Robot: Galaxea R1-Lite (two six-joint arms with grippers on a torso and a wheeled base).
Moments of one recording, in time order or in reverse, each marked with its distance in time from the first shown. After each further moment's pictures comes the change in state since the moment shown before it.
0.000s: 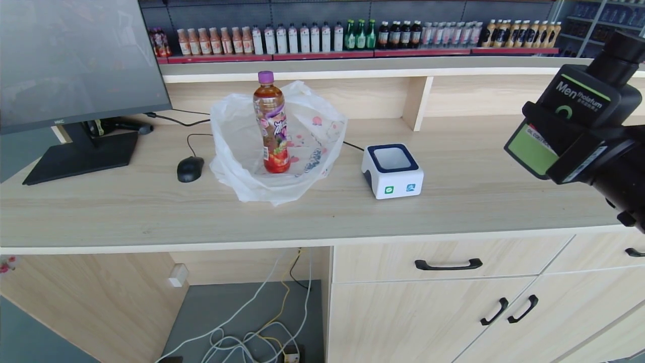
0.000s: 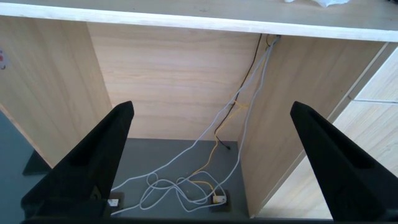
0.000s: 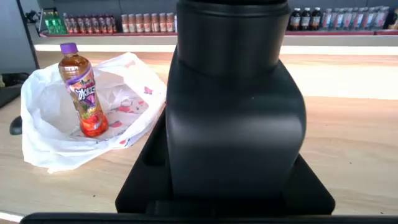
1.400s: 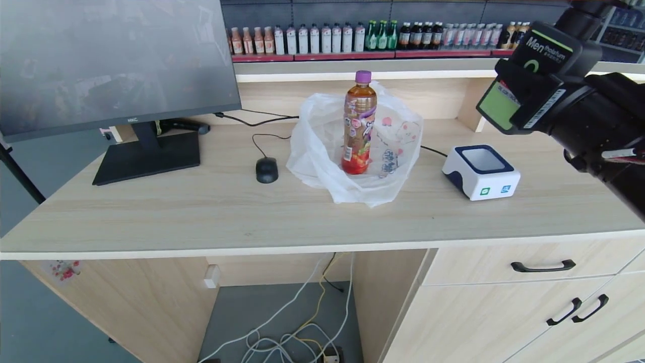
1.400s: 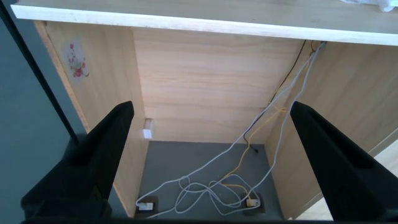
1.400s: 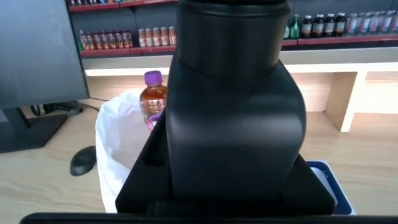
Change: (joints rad) left arm 0.000 0.000 0.000 0.000 0.000 0.000; right arm 0.000 0.161 -0.245 0.024 0.003 0.079
